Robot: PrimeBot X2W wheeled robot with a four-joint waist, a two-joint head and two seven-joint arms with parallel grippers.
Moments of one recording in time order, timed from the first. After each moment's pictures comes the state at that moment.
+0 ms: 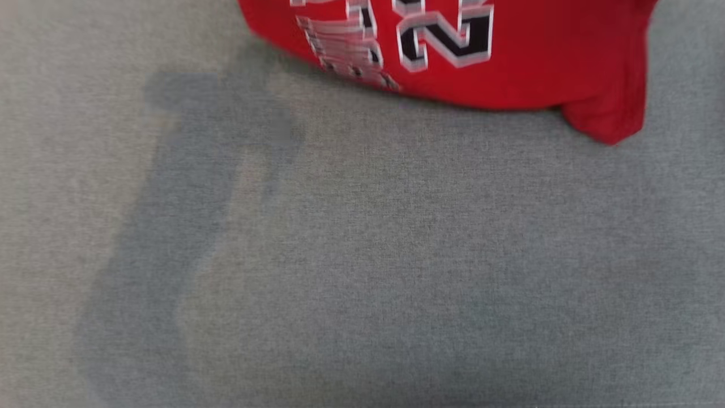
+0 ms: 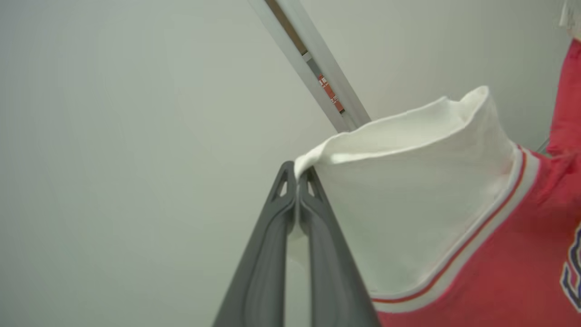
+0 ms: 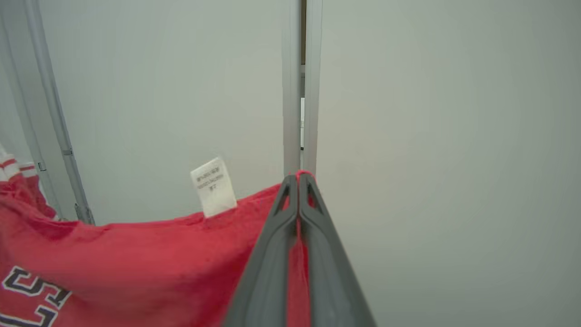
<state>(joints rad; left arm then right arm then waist) -1.34 0.58 -0.58 0.21 -0.35 -0.13 0.04 -1.10 -0.61 0.32 0.20 0.67 0.13 -0.07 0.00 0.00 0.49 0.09</state>
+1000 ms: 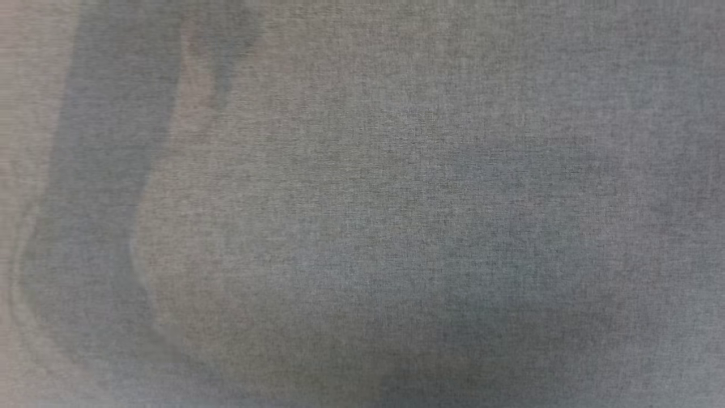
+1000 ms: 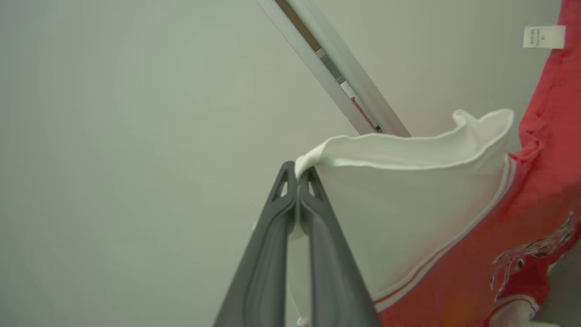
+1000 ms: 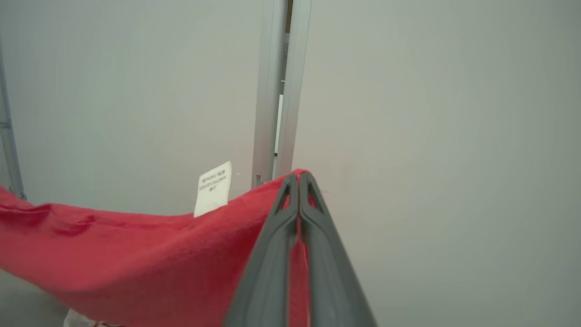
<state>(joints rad) -1.39 0.56 -0.52 0.23 -0.18 0.04 -0.26 -1.47 -0.57 0.42 0.47 0.51 0.13 -0.26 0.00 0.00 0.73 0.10</state>
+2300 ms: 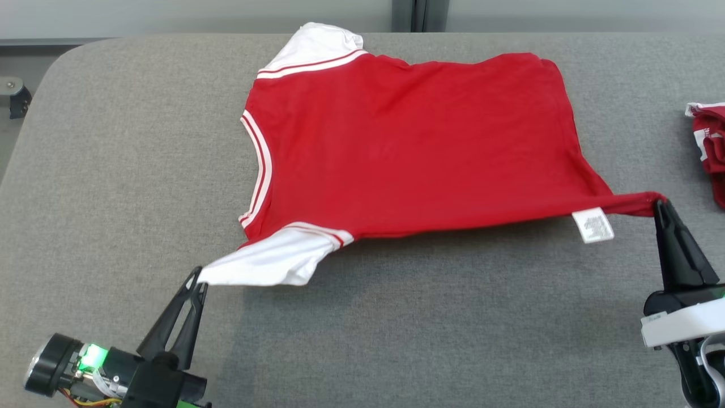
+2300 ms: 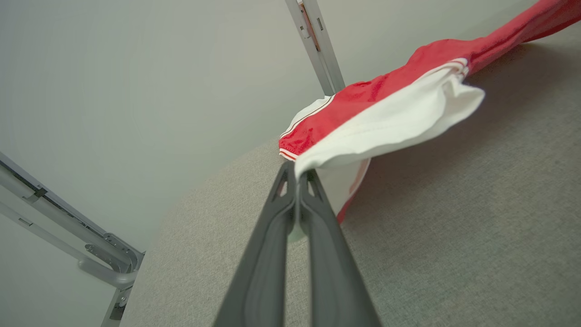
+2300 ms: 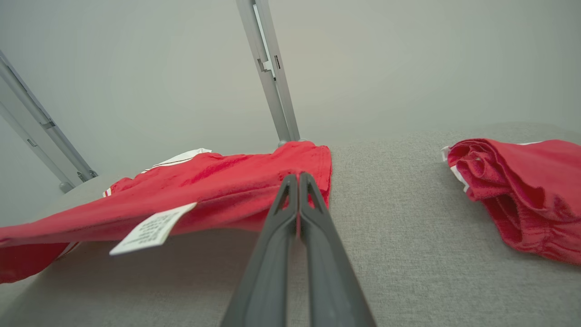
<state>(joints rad) 0.03 0.51 -0.39 -0.12 -0.06 0.15 -0.26 -0.03 -0.40 0.03 0.05 0.59 0.13 -0.26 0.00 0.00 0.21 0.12</state>
